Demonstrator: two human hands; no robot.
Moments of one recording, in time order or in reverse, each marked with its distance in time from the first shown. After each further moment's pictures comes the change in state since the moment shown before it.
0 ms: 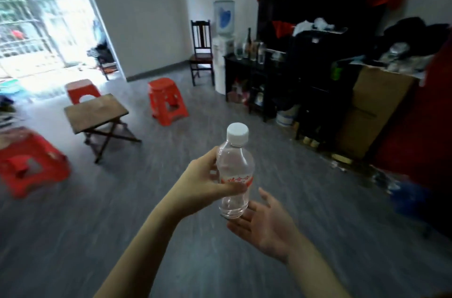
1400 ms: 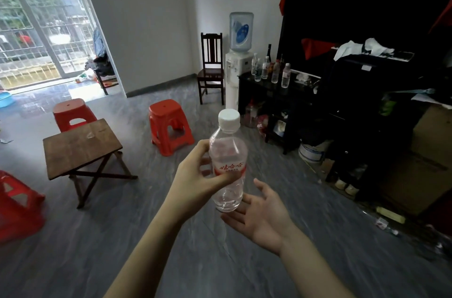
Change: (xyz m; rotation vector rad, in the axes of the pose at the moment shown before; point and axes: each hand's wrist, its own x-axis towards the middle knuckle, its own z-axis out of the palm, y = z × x) left_hand 0.397 -0.138 -0.206 -0.084 0.264 0.062; right_hand 0.385 -0.265 0.160 -0.019 -0.038 -0.041
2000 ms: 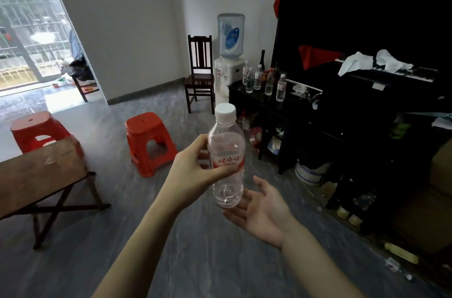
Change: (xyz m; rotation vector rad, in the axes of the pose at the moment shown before) left_hand 0.297 -0.048 0.060 0.115 -0.018 0.031; right_hand 0.190 -0.231 -0.032 -0.019 0.032 -0.021
